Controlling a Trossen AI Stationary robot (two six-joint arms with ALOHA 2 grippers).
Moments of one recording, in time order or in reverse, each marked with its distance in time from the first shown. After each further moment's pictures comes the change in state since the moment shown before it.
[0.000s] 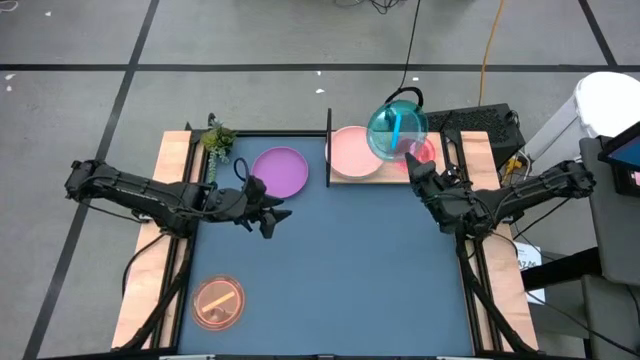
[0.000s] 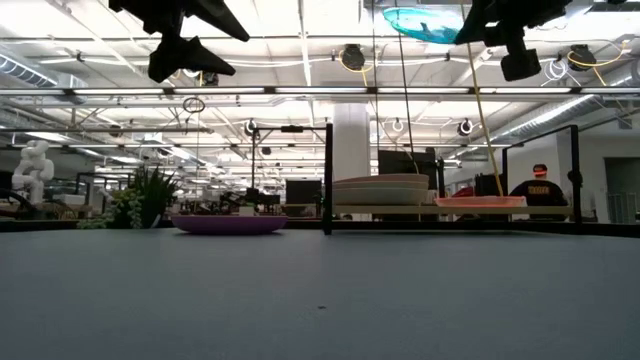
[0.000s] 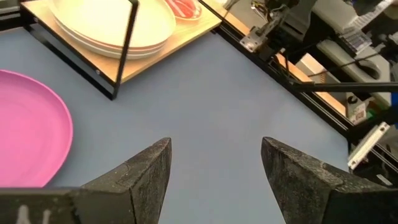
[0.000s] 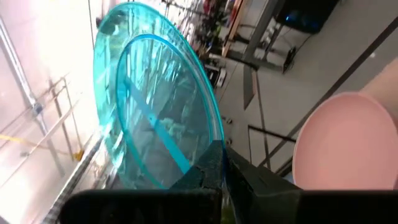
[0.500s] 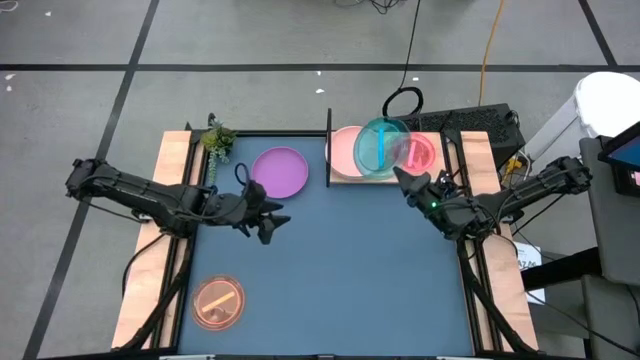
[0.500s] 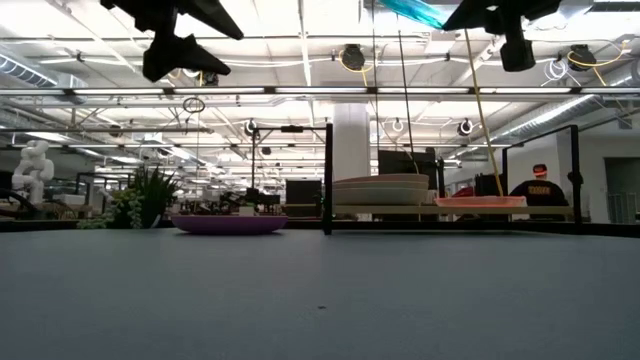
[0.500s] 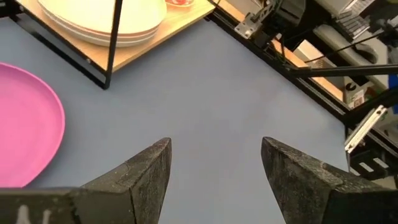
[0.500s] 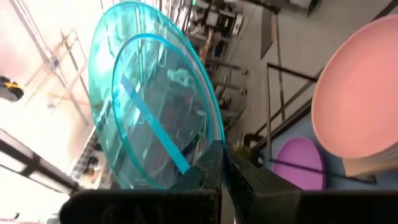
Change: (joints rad) left arm -0.040 0.003 0.000 -0.025 0.003 -0.003; right arm 0.101 0.013 0.000 0.030 -0.141 0.019
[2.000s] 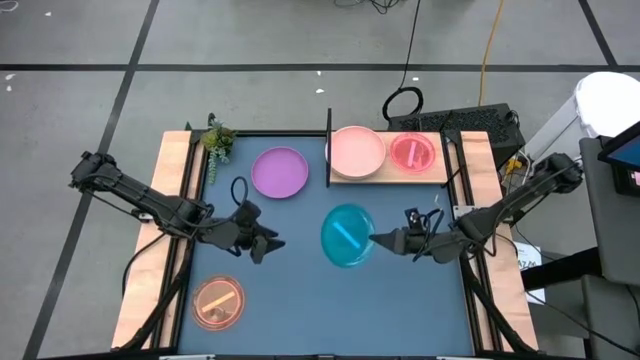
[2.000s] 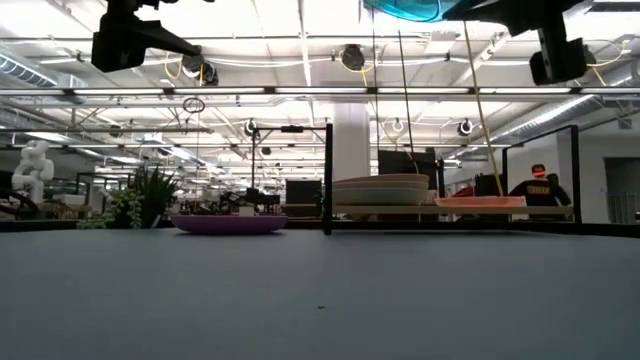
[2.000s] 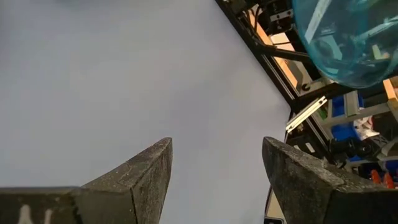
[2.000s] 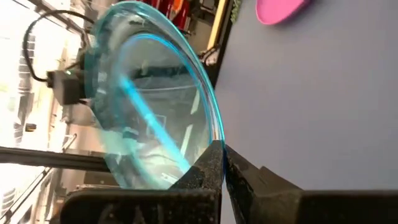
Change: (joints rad) left arm -0.208 0.015 0.001 -0.025 -0.009 -0.387; right arm 0.187 0.126 0.000 -0.177 -0.563 0.161
